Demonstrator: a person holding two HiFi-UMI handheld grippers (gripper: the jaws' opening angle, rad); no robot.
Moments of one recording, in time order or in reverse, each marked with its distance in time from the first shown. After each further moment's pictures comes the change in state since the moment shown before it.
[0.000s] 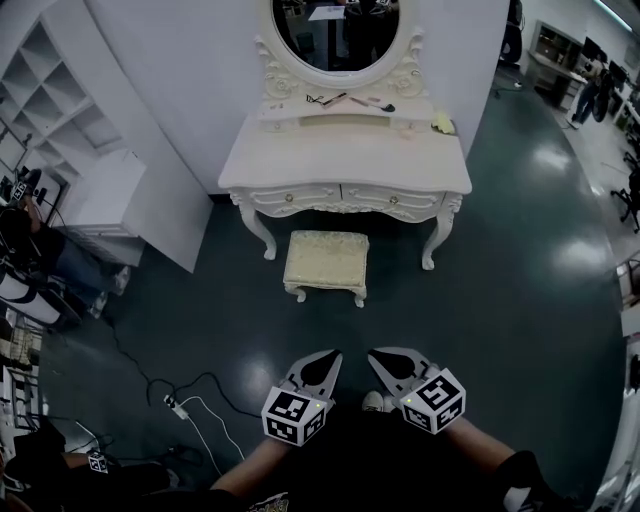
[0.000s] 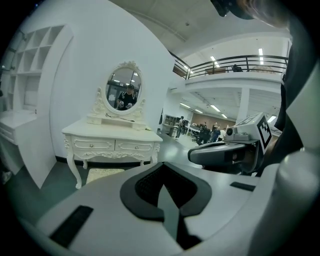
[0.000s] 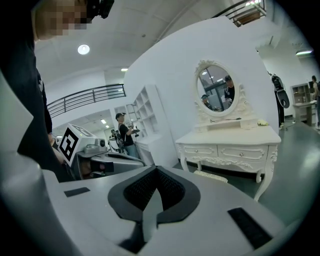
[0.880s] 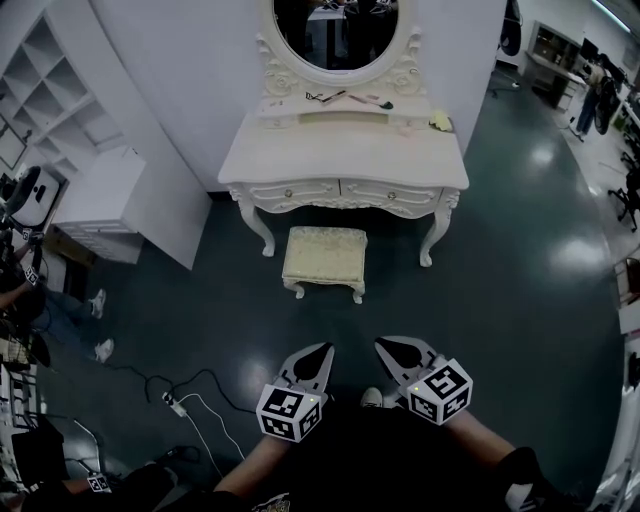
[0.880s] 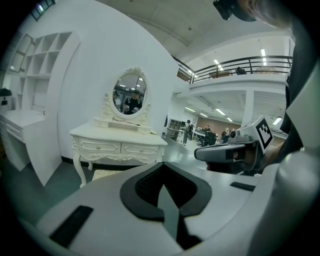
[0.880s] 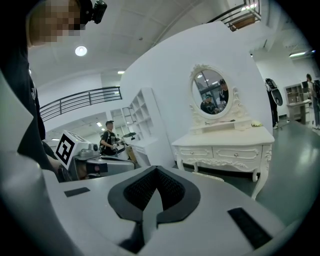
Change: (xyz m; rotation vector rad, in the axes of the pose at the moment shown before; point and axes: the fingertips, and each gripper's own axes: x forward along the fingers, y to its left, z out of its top) left arm -0.020 0.006 0.003 -0.024 -0.056 0.063; right arm -0.015 -0.005 0.005 0.024 -0.034 -0.045
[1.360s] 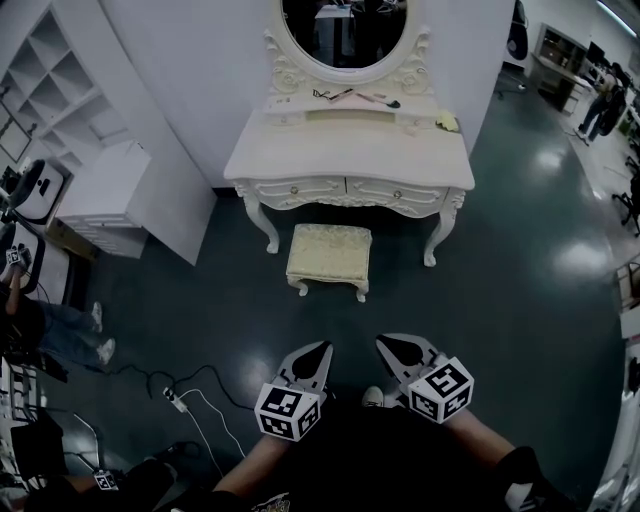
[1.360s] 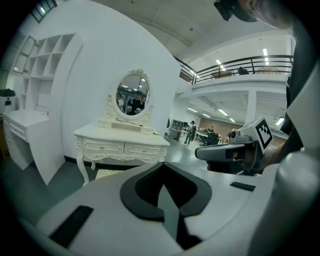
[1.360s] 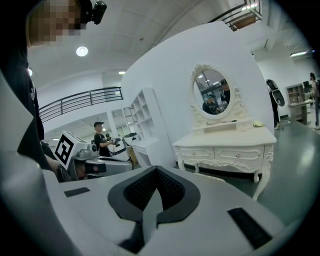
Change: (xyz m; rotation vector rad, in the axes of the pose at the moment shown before) left arm -0.010 0.008 -0.002 -0.005 -0.006 0.029; right arm 0.005 0.004 0.000 -0.005 -0.005 0.011
